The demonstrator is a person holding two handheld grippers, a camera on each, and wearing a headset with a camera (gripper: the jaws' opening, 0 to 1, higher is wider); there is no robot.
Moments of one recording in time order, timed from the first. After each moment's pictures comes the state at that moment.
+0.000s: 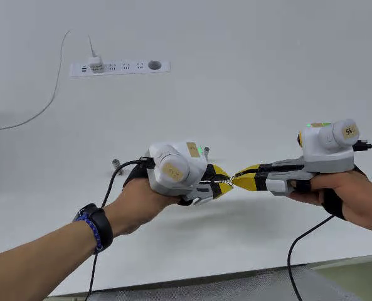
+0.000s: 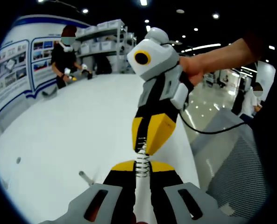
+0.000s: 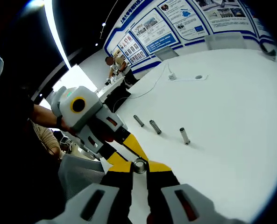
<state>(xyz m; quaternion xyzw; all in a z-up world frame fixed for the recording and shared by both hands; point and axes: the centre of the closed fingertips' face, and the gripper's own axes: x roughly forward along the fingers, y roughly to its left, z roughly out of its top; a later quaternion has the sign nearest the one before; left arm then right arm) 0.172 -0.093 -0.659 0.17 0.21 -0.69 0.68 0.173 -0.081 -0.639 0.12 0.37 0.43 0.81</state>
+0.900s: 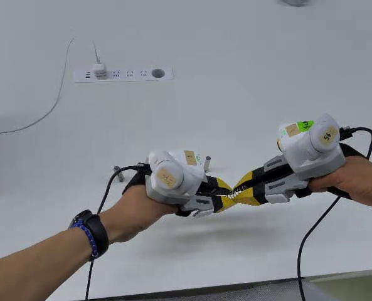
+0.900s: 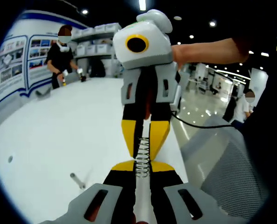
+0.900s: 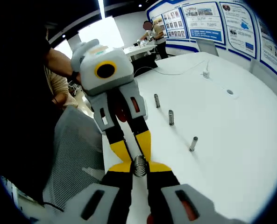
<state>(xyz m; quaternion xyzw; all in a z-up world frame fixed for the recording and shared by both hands) 0.158 -0.095 -0.651 0.13 0.21 -0.71 0.66 0.158 -0.074 -0.642 -0.11 0.39 0.55 0.73</state>
